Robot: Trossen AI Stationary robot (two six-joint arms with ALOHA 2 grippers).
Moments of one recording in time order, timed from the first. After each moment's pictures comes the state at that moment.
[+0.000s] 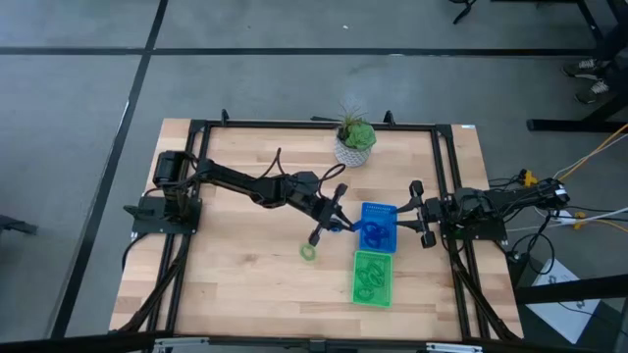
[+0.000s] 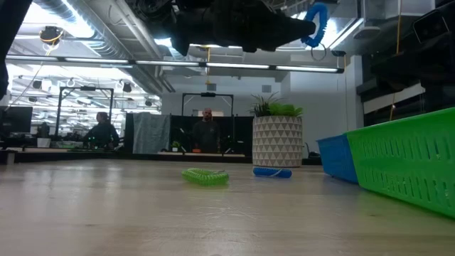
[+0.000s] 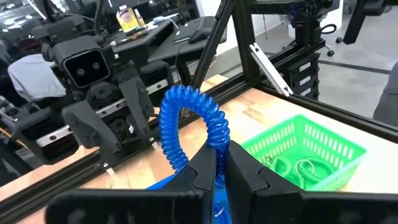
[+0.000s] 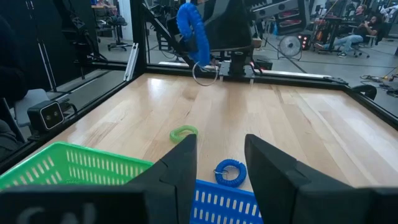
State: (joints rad) left arm 0.01 1.86 1.14 0.53 0.41 0.40; right arm 0.21 0.12 0.01 0.03 0.08 -0.06
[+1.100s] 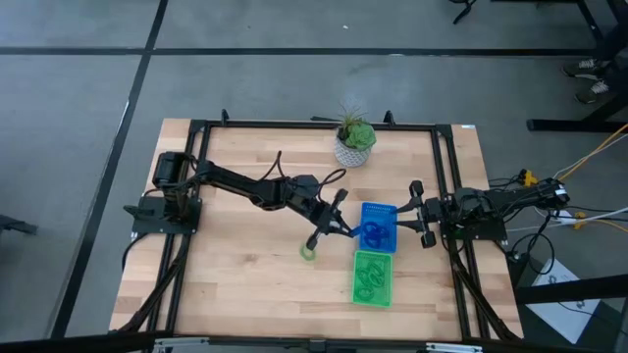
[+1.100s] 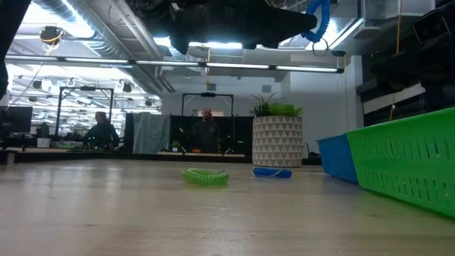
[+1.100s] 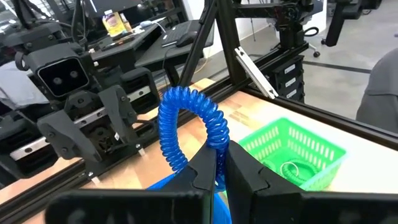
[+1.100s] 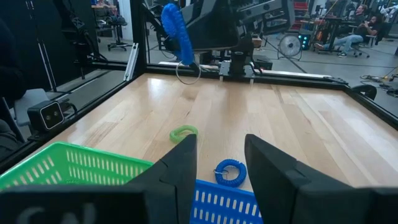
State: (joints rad) left arm -0.01 1.86 1.14 0.53 0.44 0.41; right arm 0.21 0.12 0.01 0.03 0.08 -0.06
